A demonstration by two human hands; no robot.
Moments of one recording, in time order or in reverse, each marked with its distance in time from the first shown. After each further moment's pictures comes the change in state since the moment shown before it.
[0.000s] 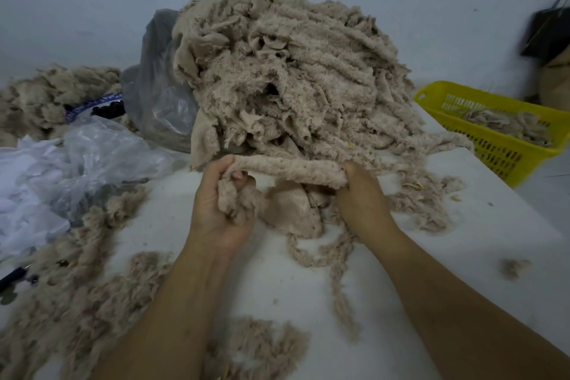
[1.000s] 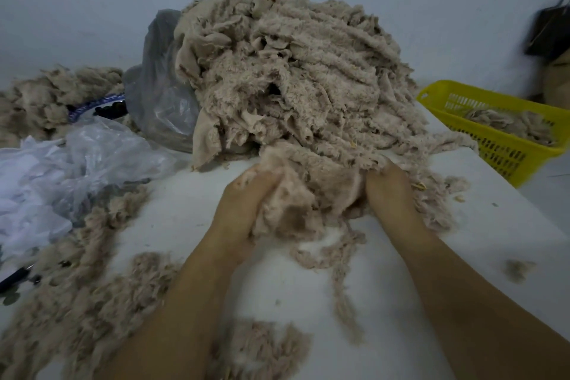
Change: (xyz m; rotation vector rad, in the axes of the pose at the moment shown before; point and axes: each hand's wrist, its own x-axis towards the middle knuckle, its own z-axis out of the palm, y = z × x) left_hand -0.004 -0.012 0.000 0.579 -0.143 0.059; right_hand 0.014 0.015 -0.020 0.486 0.111 0.306
